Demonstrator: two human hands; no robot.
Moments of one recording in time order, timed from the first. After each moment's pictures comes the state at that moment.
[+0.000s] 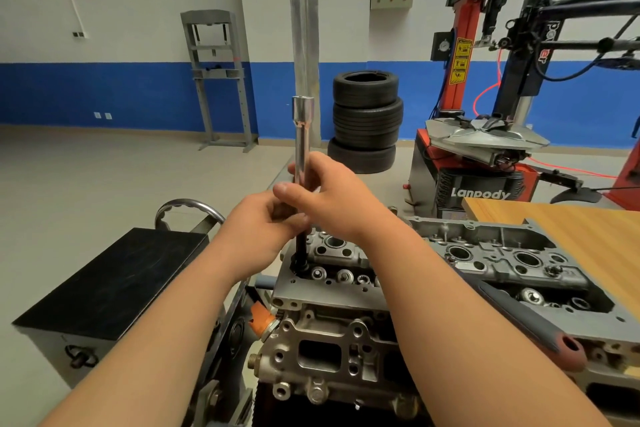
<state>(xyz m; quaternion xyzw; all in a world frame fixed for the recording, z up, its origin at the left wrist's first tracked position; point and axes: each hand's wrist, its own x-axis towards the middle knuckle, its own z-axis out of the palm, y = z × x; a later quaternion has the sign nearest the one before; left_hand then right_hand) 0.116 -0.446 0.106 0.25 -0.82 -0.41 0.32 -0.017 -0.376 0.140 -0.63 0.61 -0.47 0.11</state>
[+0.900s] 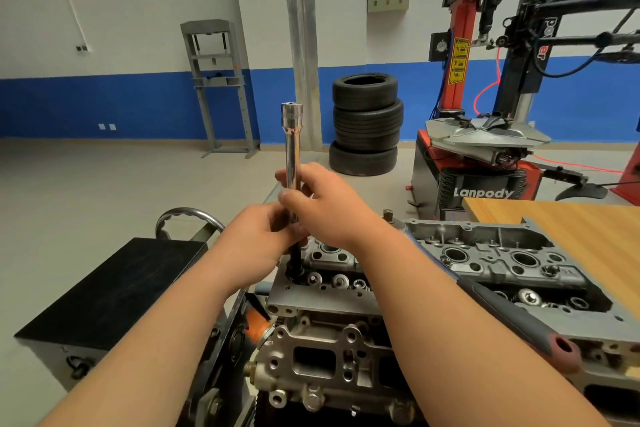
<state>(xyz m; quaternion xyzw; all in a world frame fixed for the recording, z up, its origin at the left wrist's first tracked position) 0.114 -0.441 0.109 0.30 -0.82 -0.40 0.27 -0.014 -0.375 0.139 -0.63 0.60 -0.47 0.13</state>
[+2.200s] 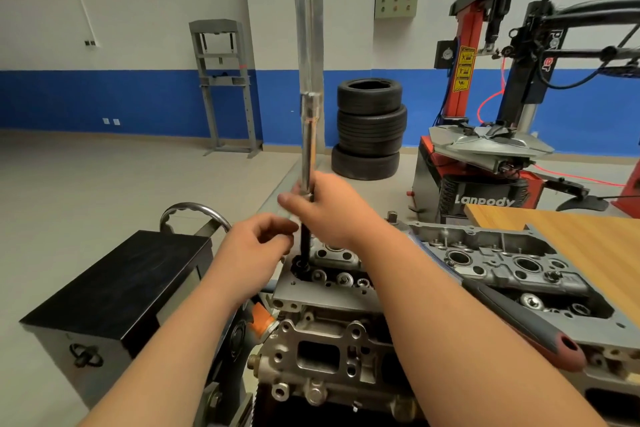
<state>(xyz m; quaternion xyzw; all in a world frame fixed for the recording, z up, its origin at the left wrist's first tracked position) 0.129 -0.433 0.085 0.35 -0.76 -0.42 0.35 -0.016 -0.385 0.132 -0.64 0.63 -0.42 0.10</state>
